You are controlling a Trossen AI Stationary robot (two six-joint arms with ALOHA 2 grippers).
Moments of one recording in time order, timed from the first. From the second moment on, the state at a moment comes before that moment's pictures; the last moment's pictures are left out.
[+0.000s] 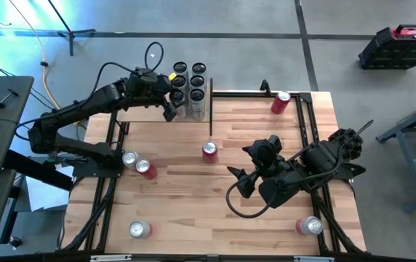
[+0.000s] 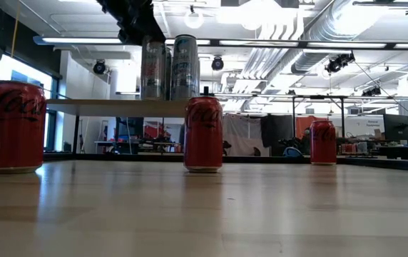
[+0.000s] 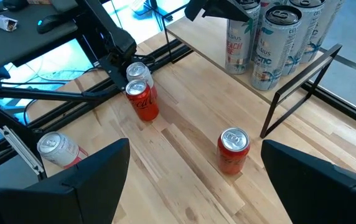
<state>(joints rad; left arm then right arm) 0.48 1.20 1.21 -0.57 -0.06 0.05 0.58 1.82 2.35 -1.48 0.82 1.01</state>
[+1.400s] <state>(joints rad) 0.46 1.10 1.21 -0.51 -0.12 0.10 0.58 1.82 2.35 -1.48 0.82 1.02</state>
